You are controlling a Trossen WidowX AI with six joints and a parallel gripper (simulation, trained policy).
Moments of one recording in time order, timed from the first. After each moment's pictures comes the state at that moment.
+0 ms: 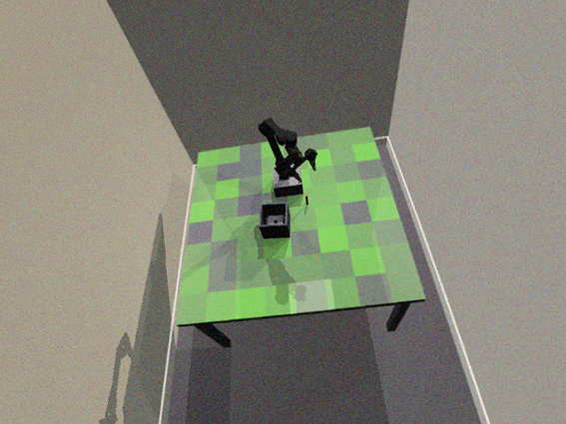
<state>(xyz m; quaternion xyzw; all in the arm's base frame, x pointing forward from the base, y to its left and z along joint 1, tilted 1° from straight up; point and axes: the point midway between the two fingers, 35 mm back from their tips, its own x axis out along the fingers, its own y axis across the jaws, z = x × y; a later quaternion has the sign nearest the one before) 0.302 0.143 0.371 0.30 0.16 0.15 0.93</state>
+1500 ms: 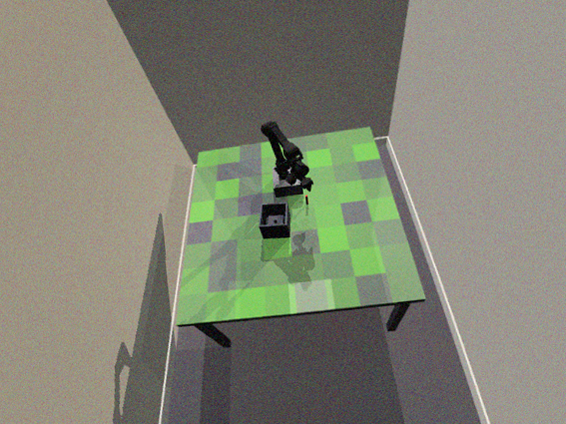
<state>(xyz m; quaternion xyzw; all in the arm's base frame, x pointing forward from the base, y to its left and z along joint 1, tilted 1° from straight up) 0.199 0.129 0.149 0.49 0.58 -0.28 0.59</state>
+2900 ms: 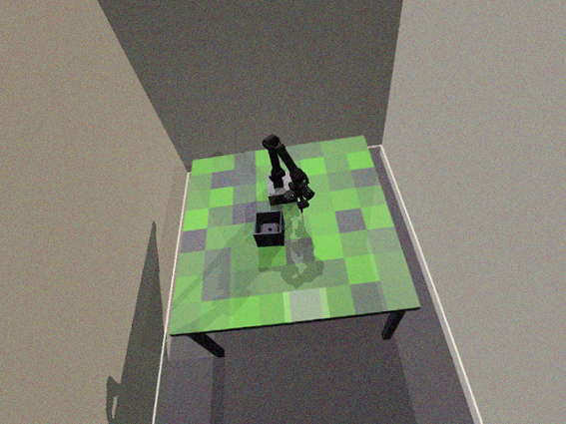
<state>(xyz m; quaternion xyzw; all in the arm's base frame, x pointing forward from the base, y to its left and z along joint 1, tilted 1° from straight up) 0.162 0.120 0.029 0.37 0.58 -0.46 0.56</state>
